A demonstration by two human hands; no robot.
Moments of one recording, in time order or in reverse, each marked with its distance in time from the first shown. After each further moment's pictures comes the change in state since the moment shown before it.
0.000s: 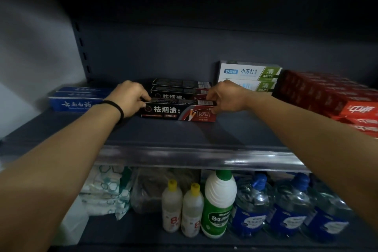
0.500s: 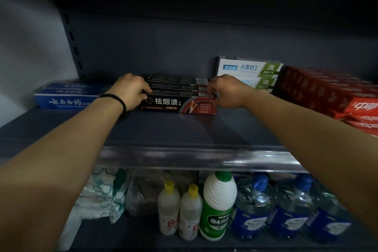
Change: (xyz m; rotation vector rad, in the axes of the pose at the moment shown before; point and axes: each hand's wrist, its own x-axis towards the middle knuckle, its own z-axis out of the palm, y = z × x) left_hand 0.023 0.004 0.013 0.032 0.012 -0.007; right_hand 0.014 0.013 0.009 -0.191 0.079 0.005
